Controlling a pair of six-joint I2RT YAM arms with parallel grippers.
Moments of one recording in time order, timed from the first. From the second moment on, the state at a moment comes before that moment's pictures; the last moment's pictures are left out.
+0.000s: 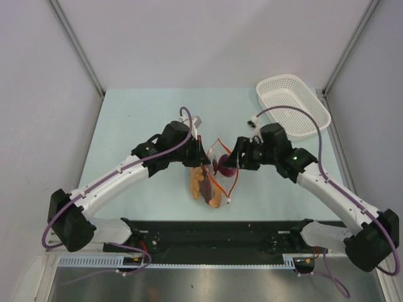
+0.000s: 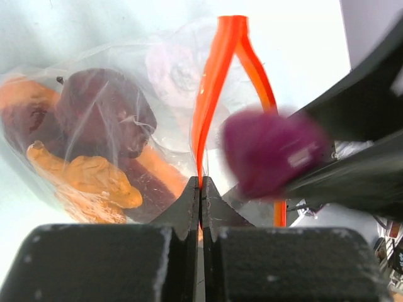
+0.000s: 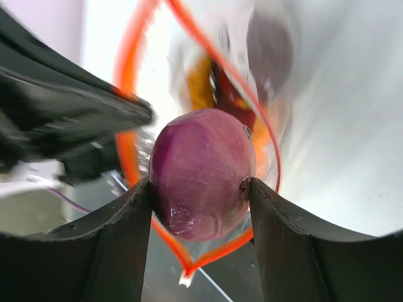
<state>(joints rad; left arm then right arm) -0.73 1.29 1.11 -0.48 0.19 -0.63 0.61 1.16 0.98 -0.48 -0.37 0.65</state>
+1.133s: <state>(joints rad) -0.73 1.38 1.14 -0.45 0.42 -0.54 -0.13 1.94 1.67 -0.61 0.04 0.49</state>
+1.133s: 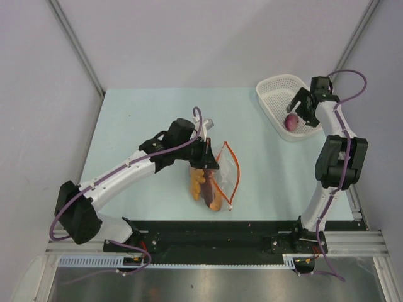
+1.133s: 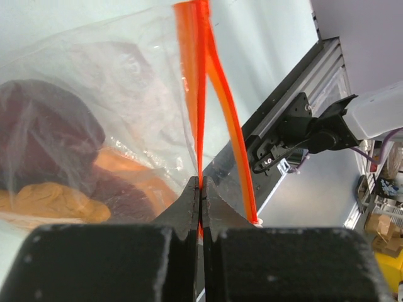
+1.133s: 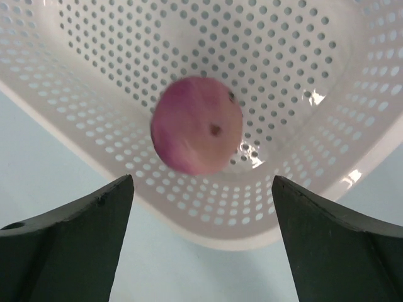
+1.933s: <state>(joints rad) -0.89 1.64 1.38 -0.32 0.54 -0.63 0.30 0.87 1.00 -0.89 -0.30 0.56</state>
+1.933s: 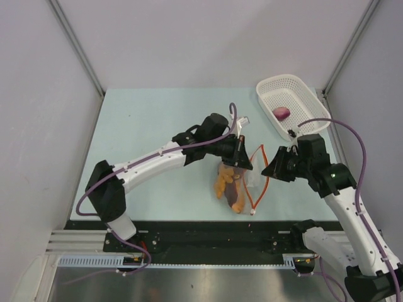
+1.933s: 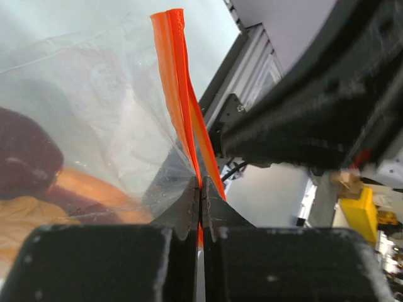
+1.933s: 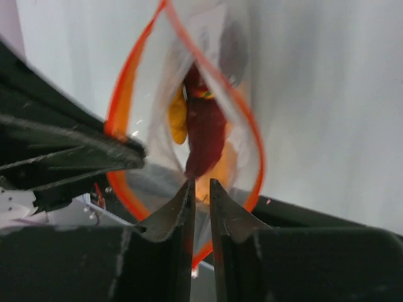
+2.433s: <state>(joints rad) -0.97 1.75 1.50 -0.18 0.58 -0.77 0.35 0.75 0.85 -0.91 -0.20 0.74</state>
